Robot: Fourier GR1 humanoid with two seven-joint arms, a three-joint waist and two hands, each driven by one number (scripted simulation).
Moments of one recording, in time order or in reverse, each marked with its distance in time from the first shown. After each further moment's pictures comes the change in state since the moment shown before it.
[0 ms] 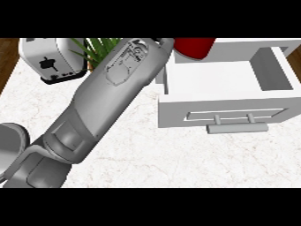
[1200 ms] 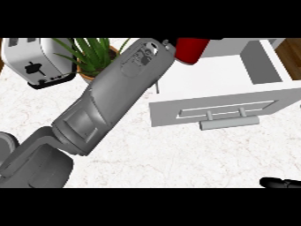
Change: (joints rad) left arm -0.103 0.000 -0.243 0.330 0.247 0.098 -0.187; right arm -0.130 -0.012 0.043 0.075 0.053 -0.035 0.018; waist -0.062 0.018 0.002
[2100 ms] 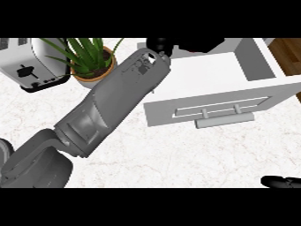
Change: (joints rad) left arm 0.039 0.000 -0.142 0.039 0.077 0.118 -0.055; right arm -0.040 -0.025 0.003 -0.012 -0.012 0.009 0.021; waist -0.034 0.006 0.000
